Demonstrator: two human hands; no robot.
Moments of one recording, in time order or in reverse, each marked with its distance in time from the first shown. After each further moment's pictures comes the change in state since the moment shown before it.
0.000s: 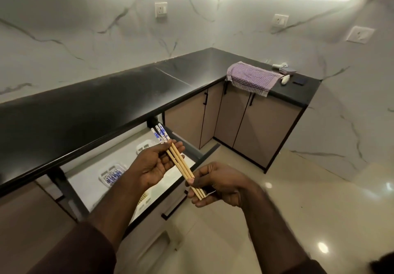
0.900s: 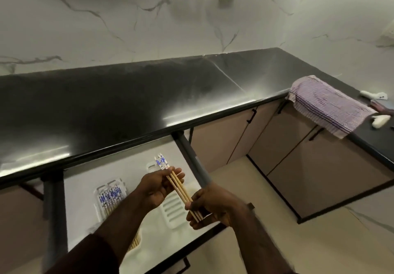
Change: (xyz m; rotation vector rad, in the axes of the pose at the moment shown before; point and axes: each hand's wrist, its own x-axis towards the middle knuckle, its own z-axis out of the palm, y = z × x) left_hand 0.225 0.028 -0.075 -0.100 0.413 -0.054; right_hand 0.269 -0.084 -0.082 -0.283 -0.159 0.306
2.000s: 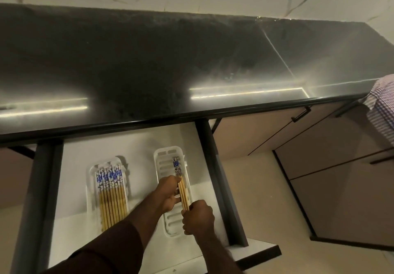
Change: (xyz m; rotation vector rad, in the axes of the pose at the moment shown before) left_hand 0.155 -0.059 -0.034 -0.040 0.362 -0.194; right_hand 0.204 0.063 0.023 -0.502 0.405 0.062
